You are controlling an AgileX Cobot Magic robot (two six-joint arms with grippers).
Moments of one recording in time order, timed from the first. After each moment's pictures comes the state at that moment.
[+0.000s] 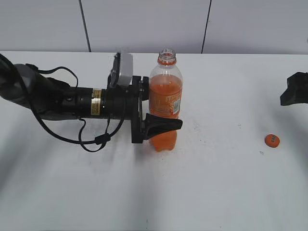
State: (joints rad) left arm -0.37 2.24 -1.15 1.28 -1.20 -0.53; right arm -0.05 1.57 -0.91 0.28 0.51 -0.25
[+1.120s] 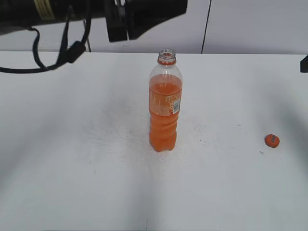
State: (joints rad) left arm -0.37 1.70 -1.15 1.26 -1.10 -0.84; right arm -0.05 1.34 -0.97 0.28 0.65 -0.25
